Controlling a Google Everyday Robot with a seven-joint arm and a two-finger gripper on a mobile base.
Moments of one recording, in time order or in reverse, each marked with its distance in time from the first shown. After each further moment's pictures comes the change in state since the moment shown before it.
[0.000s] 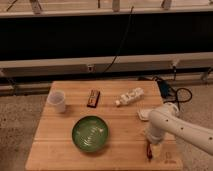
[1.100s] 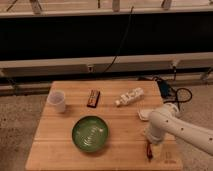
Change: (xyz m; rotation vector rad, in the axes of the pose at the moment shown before) arm 0.001 0.001 0.002 0.002 0.006 -0.013
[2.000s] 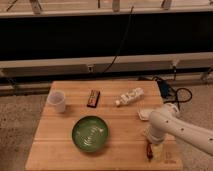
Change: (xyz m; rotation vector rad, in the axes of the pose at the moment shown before) arm 0.001 0.001 0.001 0.002 0.003 -0.010
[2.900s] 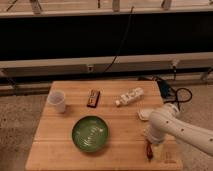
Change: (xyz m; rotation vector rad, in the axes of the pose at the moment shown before) arm 0.001 0.000 0.001 0.002 0.004 -0.008
